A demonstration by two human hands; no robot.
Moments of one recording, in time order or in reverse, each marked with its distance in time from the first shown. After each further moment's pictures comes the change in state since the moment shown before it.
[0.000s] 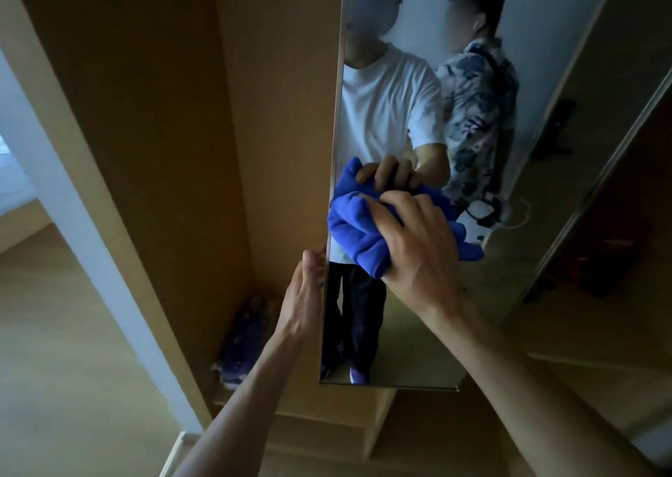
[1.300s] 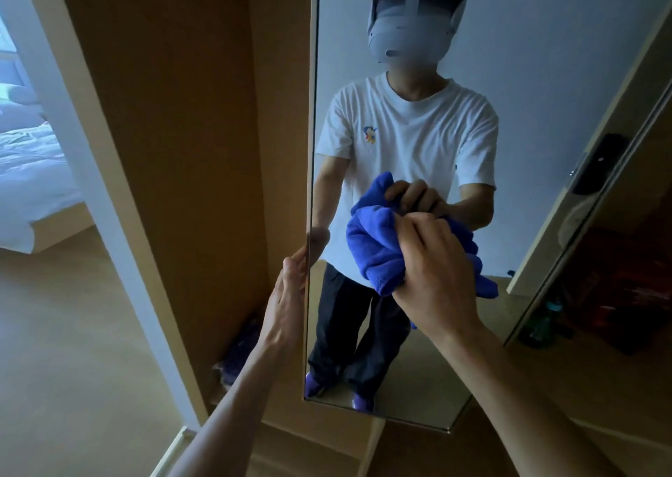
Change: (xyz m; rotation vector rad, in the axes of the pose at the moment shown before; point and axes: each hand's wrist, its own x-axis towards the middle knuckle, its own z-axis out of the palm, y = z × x) left_hand -0.016 0.024 0.034 -0.010 0.180 0.071; right_hand -0.014 0.058 -0.022 0.137 0.037 0.029
